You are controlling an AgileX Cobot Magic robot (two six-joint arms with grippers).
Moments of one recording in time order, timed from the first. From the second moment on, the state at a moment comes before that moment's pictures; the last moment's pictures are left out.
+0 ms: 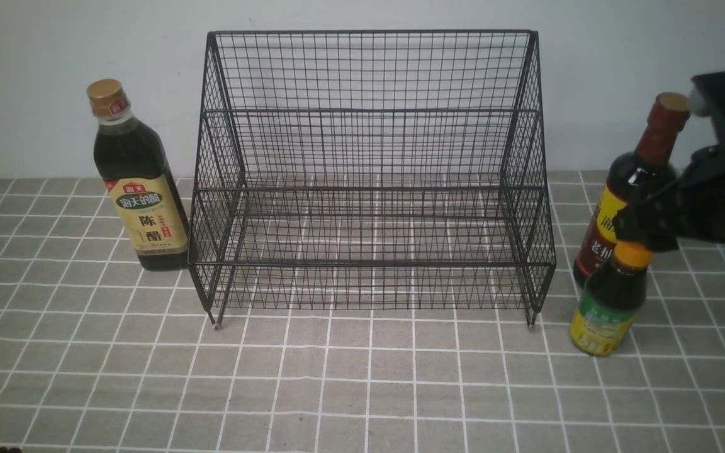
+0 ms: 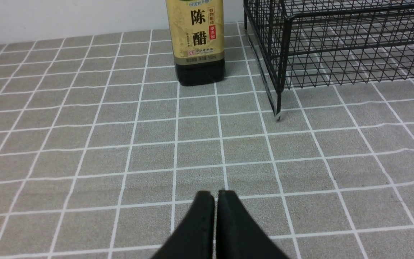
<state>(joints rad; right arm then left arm) 0.15 1.47 -1.04 0.14 0.68 -0.15 -0.06 -0.01 0.03 -0.04 0.37 0.07</state>
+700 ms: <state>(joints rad) 0.15 1.29 -1.04 0.15 0.88 -0.23 -0.06 -0.01 0.03 -0.04 0.37 0.07</state>
